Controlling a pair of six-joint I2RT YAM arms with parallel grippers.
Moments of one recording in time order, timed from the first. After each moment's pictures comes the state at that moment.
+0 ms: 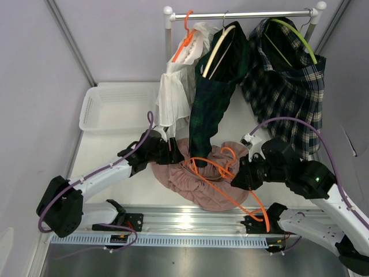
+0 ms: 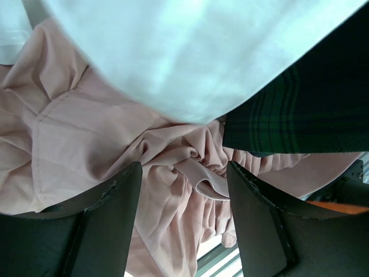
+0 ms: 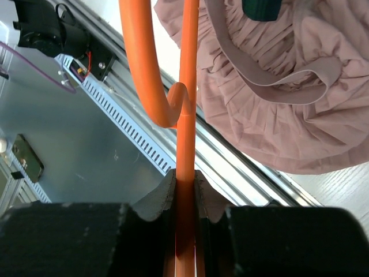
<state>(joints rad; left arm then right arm) -0.62 1.23 0.68 -0.15 0.14 -0.64 0.81 0.77 1.14 -1.10 -0.26 0.41</state>
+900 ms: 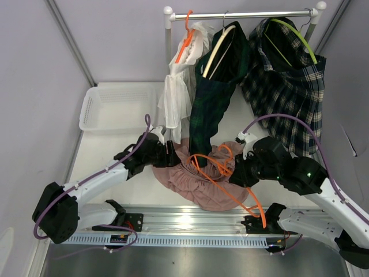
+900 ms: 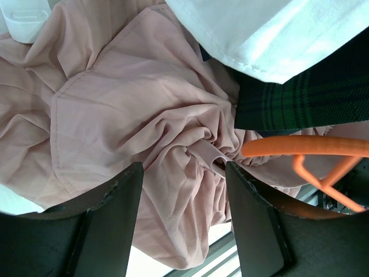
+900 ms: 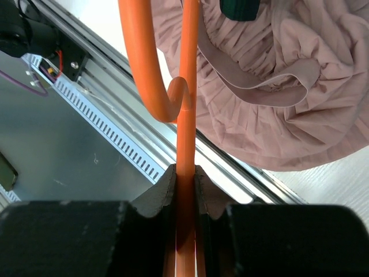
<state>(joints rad) -0.62 1.16 0.65 -0.21 0.13 -0.62 0.87 0.83 1.14 -1.08 -0.14 0.42</state>
